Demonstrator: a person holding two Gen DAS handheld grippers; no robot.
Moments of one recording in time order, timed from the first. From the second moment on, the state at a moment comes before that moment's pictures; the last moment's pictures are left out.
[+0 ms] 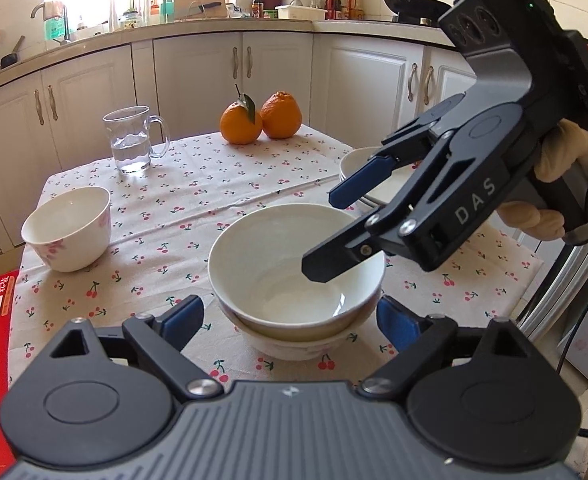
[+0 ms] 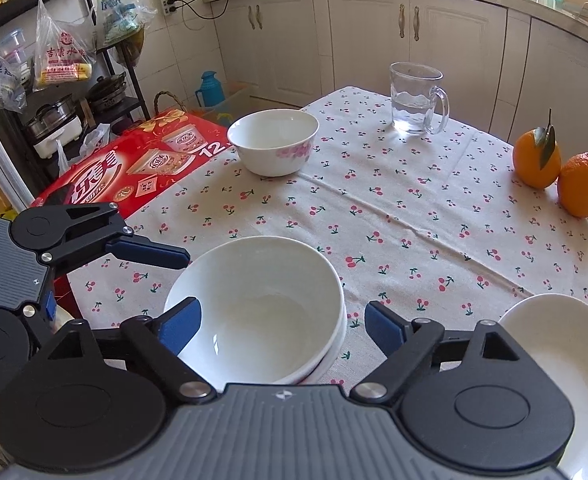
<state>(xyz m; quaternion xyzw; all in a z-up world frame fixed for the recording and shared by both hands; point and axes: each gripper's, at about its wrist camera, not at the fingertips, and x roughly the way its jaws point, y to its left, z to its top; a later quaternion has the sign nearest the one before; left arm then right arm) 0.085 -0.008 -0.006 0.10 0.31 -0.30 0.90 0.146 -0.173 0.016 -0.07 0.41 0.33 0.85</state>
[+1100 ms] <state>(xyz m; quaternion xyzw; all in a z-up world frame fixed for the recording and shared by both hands) 0.196 0.102 -0.024 0.07 0.27 -0.14 0.95 0.248 -0.070 0.048 -0.13 0.39 0.37 0.83</state>
